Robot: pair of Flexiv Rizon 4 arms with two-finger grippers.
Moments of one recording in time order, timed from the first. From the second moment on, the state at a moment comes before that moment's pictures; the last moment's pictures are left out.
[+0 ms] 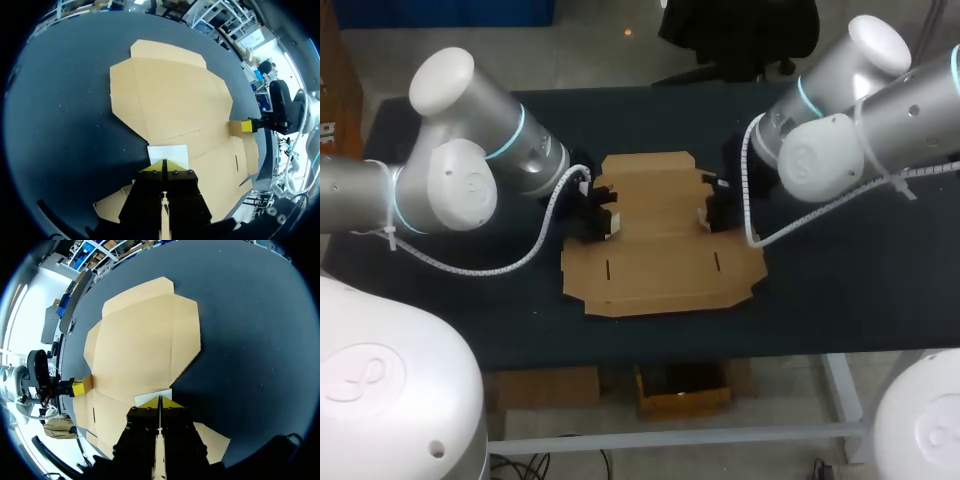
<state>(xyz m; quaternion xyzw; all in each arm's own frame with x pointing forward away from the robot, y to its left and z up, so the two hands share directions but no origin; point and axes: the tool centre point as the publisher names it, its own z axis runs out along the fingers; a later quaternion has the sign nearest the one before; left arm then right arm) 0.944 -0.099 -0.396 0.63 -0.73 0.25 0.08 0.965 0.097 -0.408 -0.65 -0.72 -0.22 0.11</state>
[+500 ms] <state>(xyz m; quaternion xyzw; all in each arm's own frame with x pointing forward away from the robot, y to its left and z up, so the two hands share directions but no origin) 0.943 -0.105 -0.401 0.63 -0.74 0.24 0.08 0.963 0.102 -0.412 -0.66 -0.72 -0.20 0.10</state>
